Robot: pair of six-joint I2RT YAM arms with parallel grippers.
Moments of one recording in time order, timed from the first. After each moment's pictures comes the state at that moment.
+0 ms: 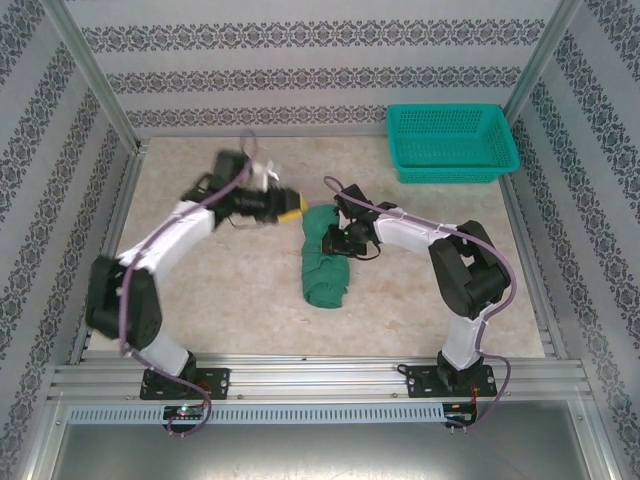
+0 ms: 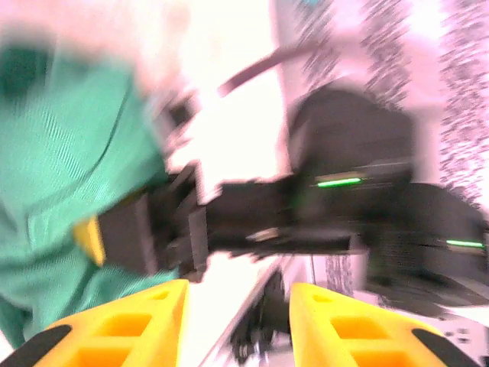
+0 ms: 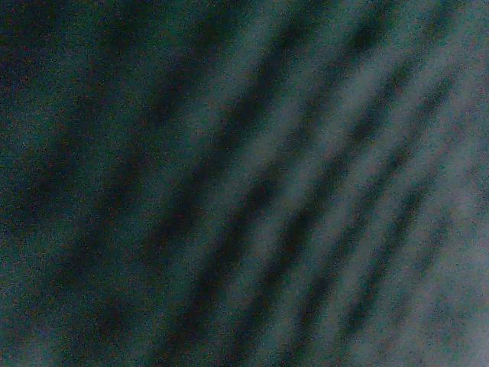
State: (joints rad) left arm -0.27 1.54 1.29 -0.39 0.87 -0.63; right arm 0.53 1.86 1.21 -0.54 -0.30 0.61
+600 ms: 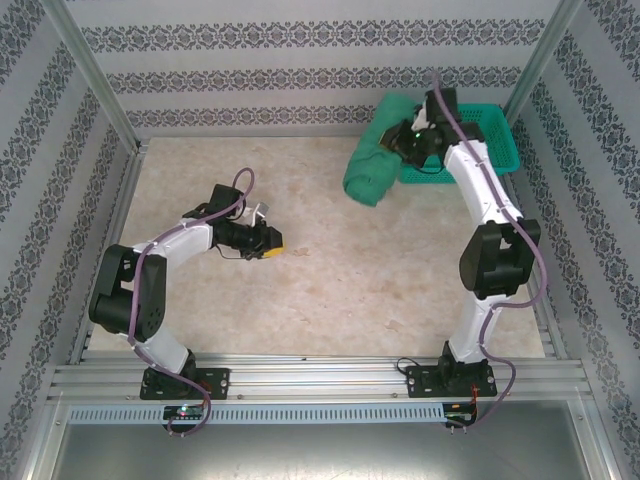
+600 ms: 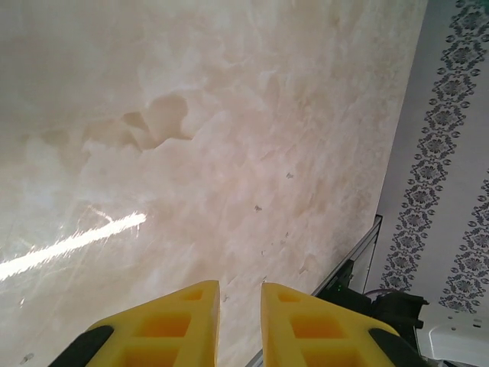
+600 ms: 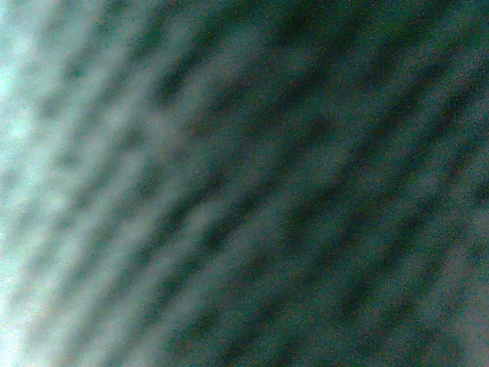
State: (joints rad) left arm -0.22 1.64 0.98 -0.41 0.82 -0.57; right arm 0.07 1.94 1.93 -0.78 -0.47 0.70
